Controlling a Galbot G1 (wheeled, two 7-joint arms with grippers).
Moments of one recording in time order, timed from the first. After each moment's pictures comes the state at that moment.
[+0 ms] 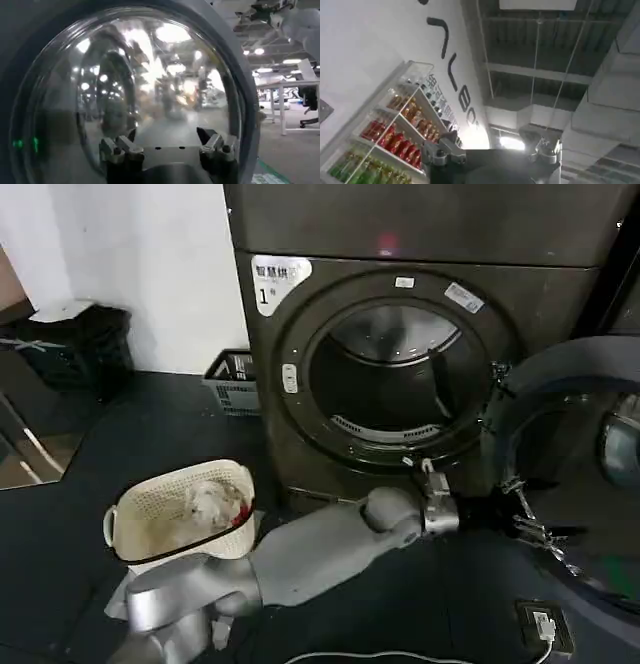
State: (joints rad) left arm 0.10 -1.61 0.82 -1.11 -0.92 -0.20 0.52; right arm -1.66 0.75 2.48 1.54 0.12 -0.12 -0.17
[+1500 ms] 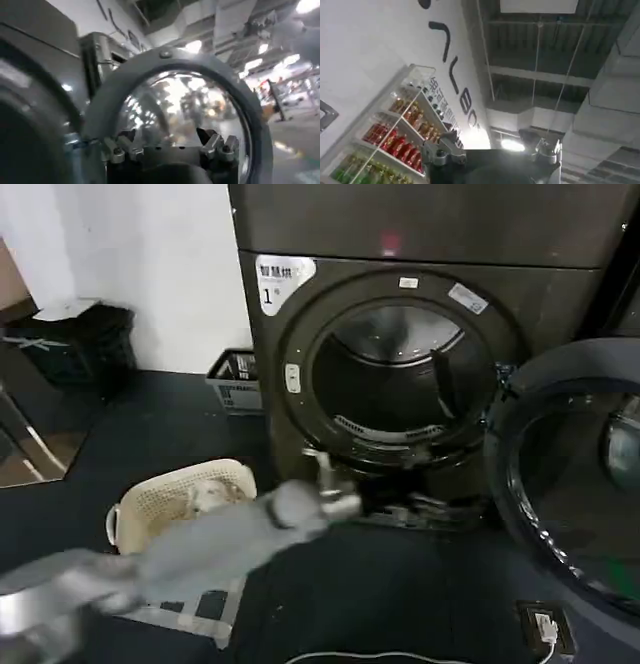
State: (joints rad) left arm 0.03 -1.08 0.89 -1.51 -0.87 -0.47 0.41; right arm -1.63 0.76 2.46 1.57 0.10 -0.12 -0.17
